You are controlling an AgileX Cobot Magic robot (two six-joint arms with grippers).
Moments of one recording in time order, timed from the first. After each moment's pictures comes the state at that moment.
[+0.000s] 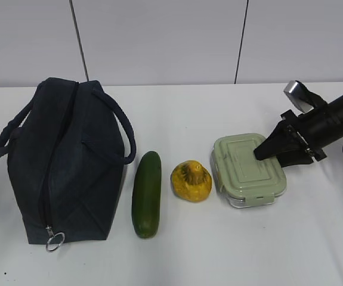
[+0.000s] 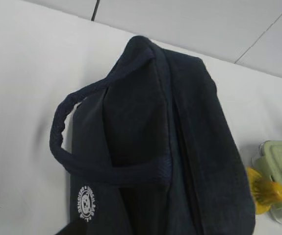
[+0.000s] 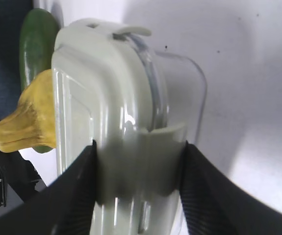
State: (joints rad) left arm -0.04 0.86 -0.55 -0.67 0.57 0.41; right arm -0.21 2.21 -1.44 0.93 1.23 -0.84
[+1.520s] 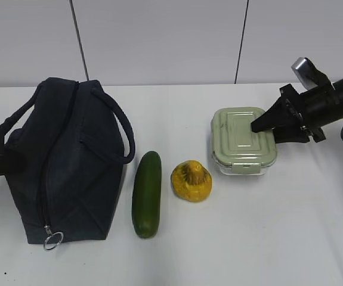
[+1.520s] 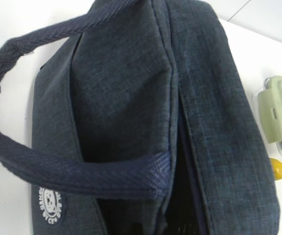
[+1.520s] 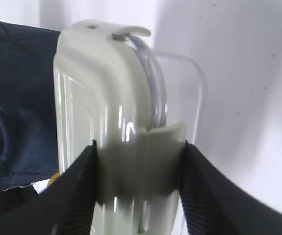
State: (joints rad) left arm -0.04 1.17 -0.56 -1.04 0.56 0.80; right arm -0.21 2.15 -1.45 1.07 1.16 -0.78
